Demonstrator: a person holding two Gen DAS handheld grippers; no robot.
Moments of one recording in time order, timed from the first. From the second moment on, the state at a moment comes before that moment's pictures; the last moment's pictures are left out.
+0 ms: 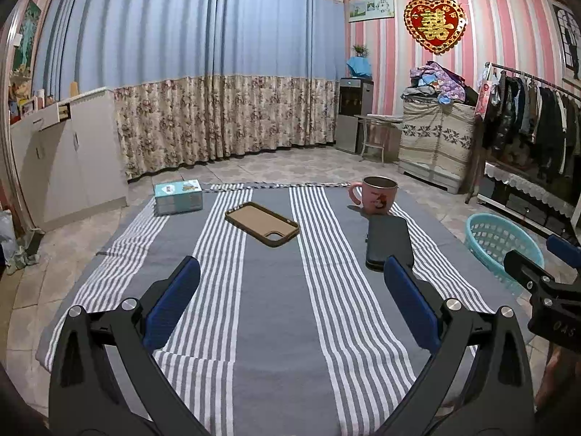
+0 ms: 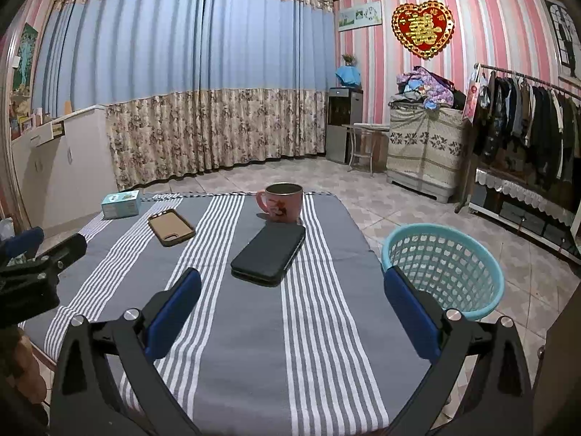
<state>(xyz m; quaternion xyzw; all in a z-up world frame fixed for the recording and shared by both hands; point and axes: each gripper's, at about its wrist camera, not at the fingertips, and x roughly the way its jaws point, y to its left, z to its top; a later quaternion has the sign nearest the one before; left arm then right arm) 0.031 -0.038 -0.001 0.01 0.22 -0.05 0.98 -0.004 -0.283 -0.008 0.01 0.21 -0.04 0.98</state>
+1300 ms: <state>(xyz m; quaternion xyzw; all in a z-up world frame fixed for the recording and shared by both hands) 0.020 -0.036 0.010 0.02 0.20 -0.04 0.98 -0.013 -0.276 -0.011 0.01 0.20 -0.06 0.98</state>
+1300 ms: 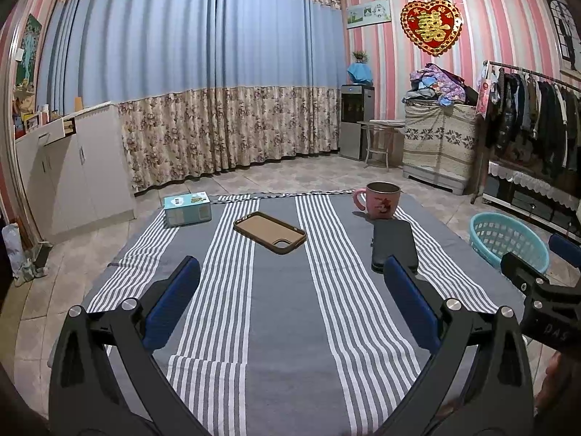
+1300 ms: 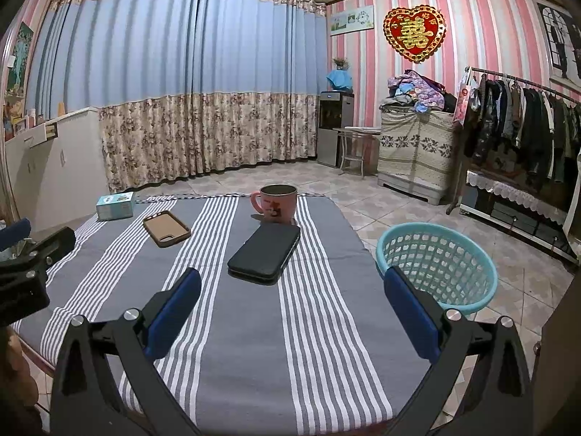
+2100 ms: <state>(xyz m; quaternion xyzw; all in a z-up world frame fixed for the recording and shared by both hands) 0.019 -0.040 0.011 0.02 0.20 -0.04 0.98 -0.012 -0.276 -0.012 0.01 0.20 -0.06 0.98</state>
